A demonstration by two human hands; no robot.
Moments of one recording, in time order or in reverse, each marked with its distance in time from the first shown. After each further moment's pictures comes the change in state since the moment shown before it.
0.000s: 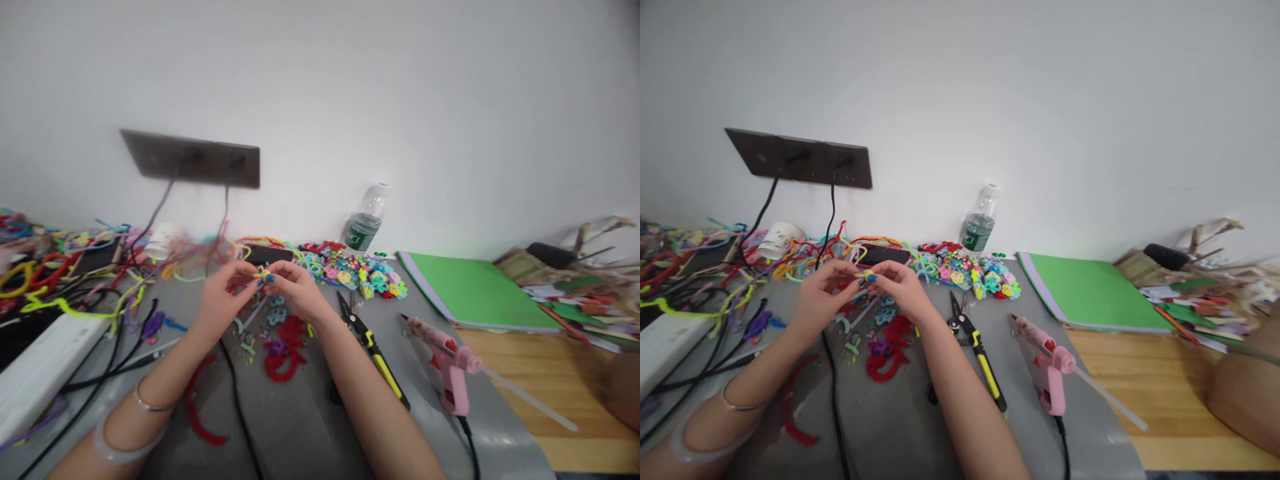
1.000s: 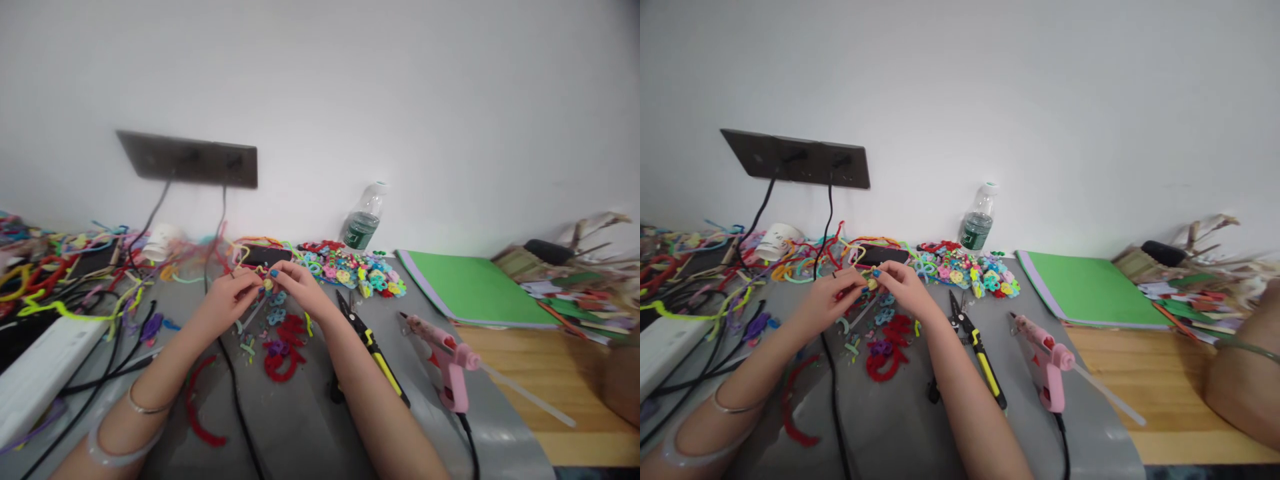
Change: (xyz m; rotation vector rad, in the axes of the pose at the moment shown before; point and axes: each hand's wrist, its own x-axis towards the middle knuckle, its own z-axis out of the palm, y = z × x) left_hand 0.005 -0.009 -0.008 0.242 -0.321 0.240; right_hand -0.003 -0.011 -0.007 -0.336 -0.042 -0.078
